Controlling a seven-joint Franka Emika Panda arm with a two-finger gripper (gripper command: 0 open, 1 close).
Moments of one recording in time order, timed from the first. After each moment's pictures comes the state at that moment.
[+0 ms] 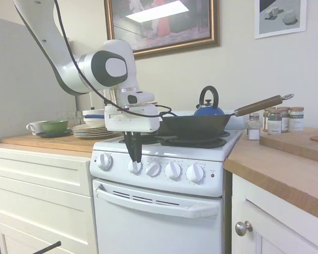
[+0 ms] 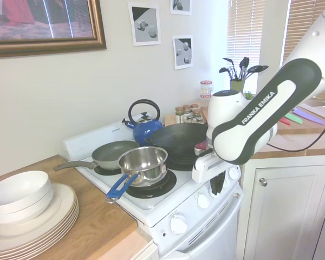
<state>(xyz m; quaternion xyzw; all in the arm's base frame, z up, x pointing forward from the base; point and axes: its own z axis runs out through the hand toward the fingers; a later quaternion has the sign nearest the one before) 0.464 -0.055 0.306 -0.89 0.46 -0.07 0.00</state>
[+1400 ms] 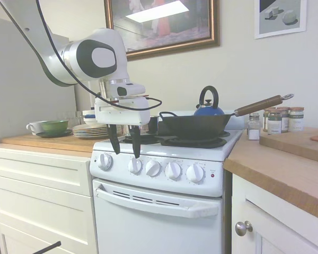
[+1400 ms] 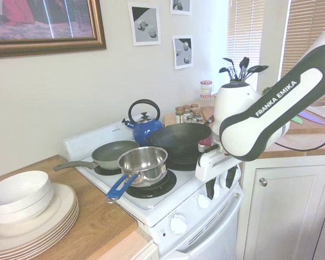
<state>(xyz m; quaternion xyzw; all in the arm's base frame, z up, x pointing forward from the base) 0.444 -0.043 0.326 -0.89 0.45 -0.07 0.01</state>
